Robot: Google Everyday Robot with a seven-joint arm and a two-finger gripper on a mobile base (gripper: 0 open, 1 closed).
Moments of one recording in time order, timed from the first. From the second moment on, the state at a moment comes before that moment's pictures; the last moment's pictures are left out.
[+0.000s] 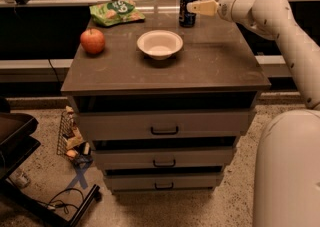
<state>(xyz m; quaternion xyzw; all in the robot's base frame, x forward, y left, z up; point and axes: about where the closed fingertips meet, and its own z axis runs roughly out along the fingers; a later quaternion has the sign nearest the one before) 0.902 -0.193 0.927 -0.19 0.73 0.15 0.64</state>
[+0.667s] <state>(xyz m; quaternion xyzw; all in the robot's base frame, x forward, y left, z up) 0.947 -0.167 0.925 -0.22 0.67 0.15 0.69</state>
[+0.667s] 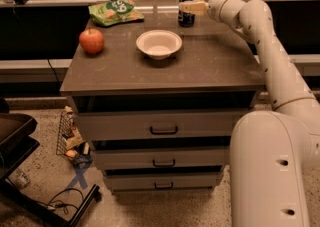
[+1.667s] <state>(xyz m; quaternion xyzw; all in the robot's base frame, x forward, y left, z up) 0.938 -0.148 0.918 -0.22 0.71 0.18 0.64</state>
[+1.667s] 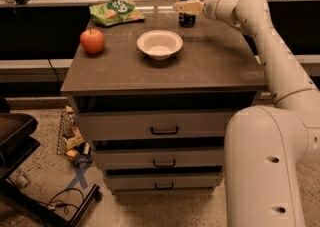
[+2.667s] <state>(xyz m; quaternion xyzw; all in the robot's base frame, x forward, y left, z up) 0.940 -0.123 0.903 -0.22 0.72 0.22 0.62</state>
